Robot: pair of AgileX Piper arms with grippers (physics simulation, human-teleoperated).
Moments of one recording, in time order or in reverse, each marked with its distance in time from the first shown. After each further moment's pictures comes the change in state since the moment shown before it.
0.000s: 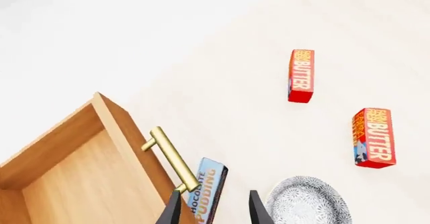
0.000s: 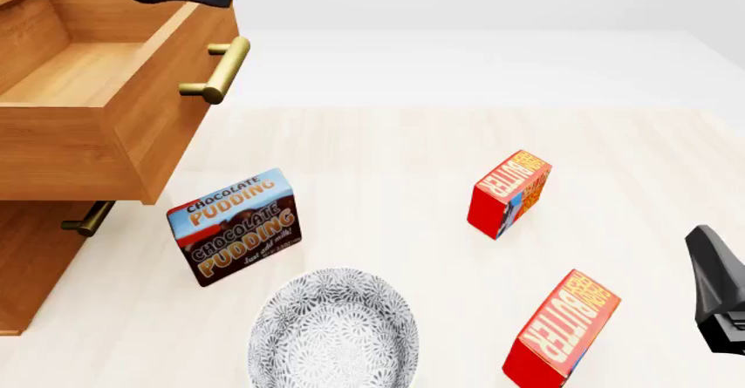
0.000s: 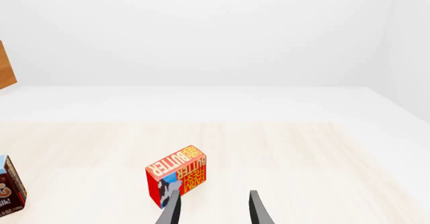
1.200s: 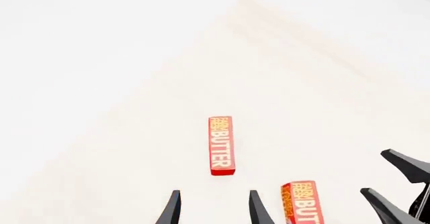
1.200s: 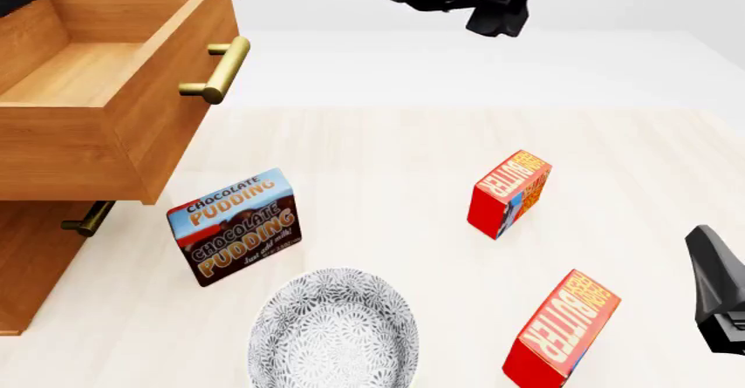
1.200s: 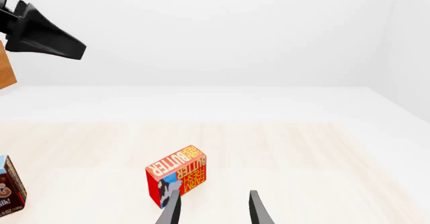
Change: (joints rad) left arm -0.320 0.587 -0.399 -0.242 -0.197; right arm 0.000 0.000 0.000 0.000 0.000
